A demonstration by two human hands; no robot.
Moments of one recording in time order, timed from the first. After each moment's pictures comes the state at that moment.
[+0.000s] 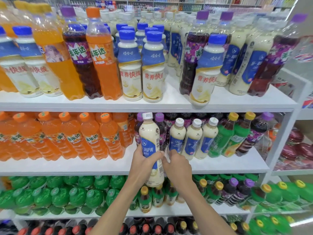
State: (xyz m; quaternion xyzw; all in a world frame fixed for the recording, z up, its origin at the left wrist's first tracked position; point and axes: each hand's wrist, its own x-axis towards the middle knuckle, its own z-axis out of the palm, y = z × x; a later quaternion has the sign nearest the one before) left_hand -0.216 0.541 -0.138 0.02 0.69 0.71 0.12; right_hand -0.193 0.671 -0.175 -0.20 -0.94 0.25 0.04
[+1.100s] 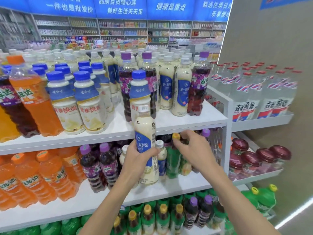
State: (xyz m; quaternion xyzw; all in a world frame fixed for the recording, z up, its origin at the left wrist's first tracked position) left_hand -0.210 0.695 -0.053 0.16 0.69 0.70 0.11; right_hand -0.143 0.880 -0.033 -0.21 -0.91 0.28 0.21
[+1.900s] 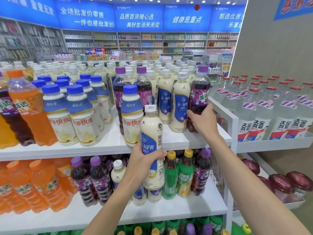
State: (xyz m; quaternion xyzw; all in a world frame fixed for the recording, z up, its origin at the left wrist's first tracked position) left_hand -0.216 0.755 -0.021 0.18 0.67 0.71 0.09; right_hand -0.250 0.998 0.027 -0.21 -0.80 0.46 0.33
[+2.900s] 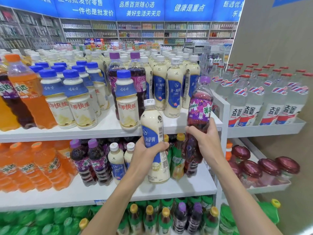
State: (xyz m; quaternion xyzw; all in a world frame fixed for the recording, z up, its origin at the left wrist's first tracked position) left_hand -0.173 0.773 -0.040 0.16 0.65 0.74 0.11; right_hand -0.127 0.960 -0.016 -0.09 -0.68 0.67 0.29
